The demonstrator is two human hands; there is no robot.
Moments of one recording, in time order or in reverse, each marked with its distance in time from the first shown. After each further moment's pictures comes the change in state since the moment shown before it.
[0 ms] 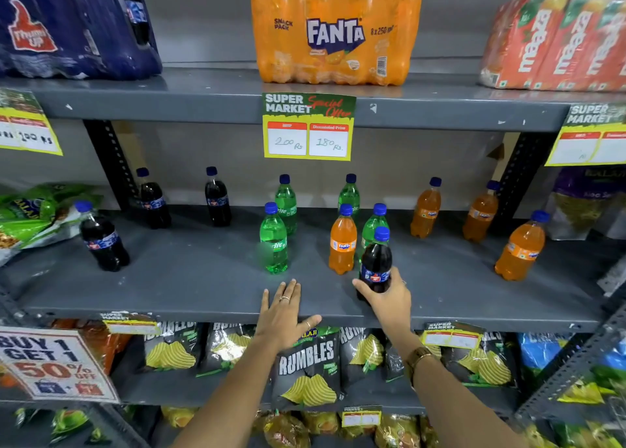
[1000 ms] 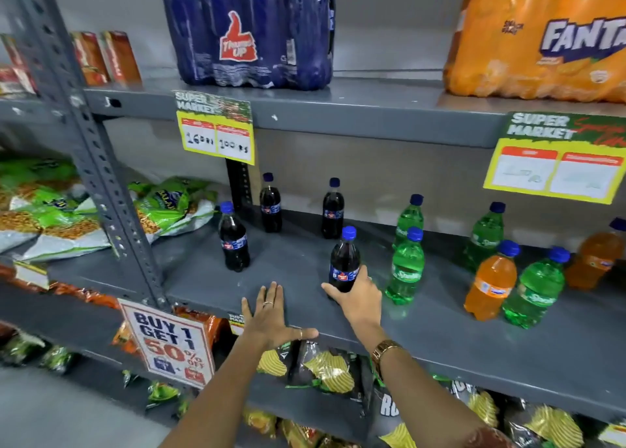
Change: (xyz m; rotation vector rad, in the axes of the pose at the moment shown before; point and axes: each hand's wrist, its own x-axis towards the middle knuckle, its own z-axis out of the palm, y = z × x) left_hand -0.037 -0.229 -0.050 -0.181 -0.065 -0.396; right_hand -0.038 -0.119 0.254 -0.311 -0.303 -0.158
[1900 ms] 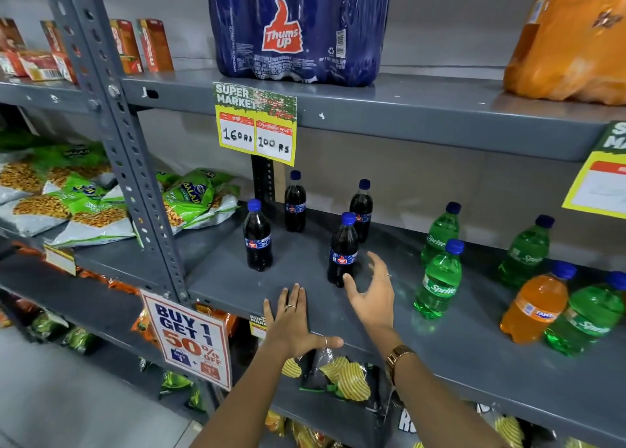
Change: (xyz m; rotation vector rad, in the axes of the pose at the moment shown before) left_hand 0.001 -0.002 0.002 -0.039 0.040 0.013; right_hand 0.016 -0.007 0.029 0.313 0.097 -0.189
